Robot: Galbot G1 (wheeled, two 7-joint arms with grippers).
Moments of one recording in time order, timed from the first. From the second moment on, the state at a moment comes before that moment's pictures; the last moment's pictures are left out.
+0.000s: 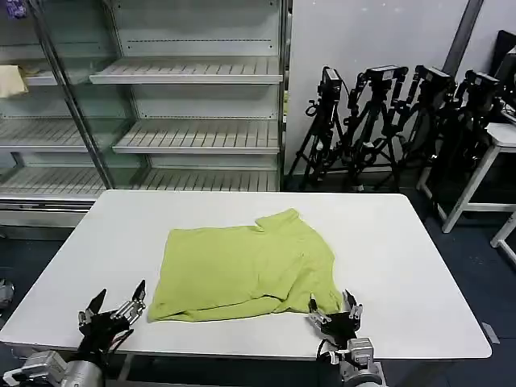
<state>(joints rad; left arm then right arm) 1.68 -1.37 -0.81 -2.36 -0.59 0.40 -0.11 -1.45 1.20 0.22 2.03 0.22 -0.43 0.36</state>
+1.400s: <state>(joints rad) 1.63 -1.36 -0.58 -2.11 -0.21 0.43 -0.07 -1.45 1.20 0.20 2.03 0.22 -0.43 0.35</state>
